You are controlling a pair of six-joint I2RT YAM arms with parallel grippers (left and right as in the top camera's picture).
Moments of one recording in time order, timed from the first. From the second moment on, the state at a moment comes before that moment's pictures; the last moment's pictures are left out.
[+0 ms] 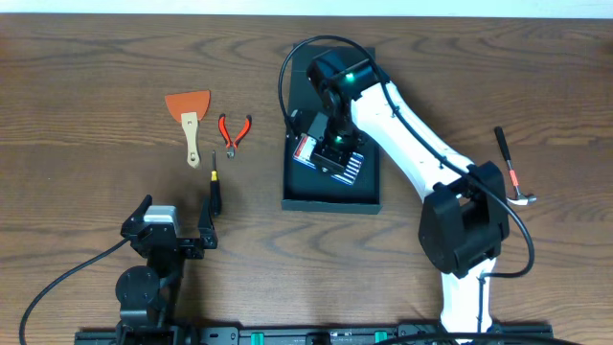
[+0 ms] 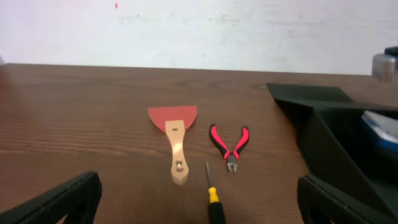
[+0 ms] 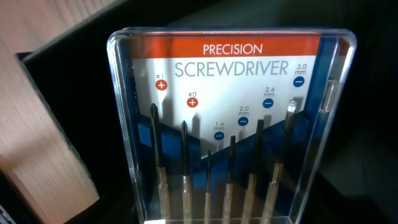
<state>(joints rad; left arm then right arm) -0.02 0.01 0.07 -0.22 0.04 -0.04 0.53 2.11 1.84 -1.29 -0.20 -0.60</state>
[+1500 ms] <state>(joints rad) -0.02 0.01 0.07 -0.22 0.04 -0.04 0.53 2.12 1.55 -1.08 -0.22 -0.60</state>
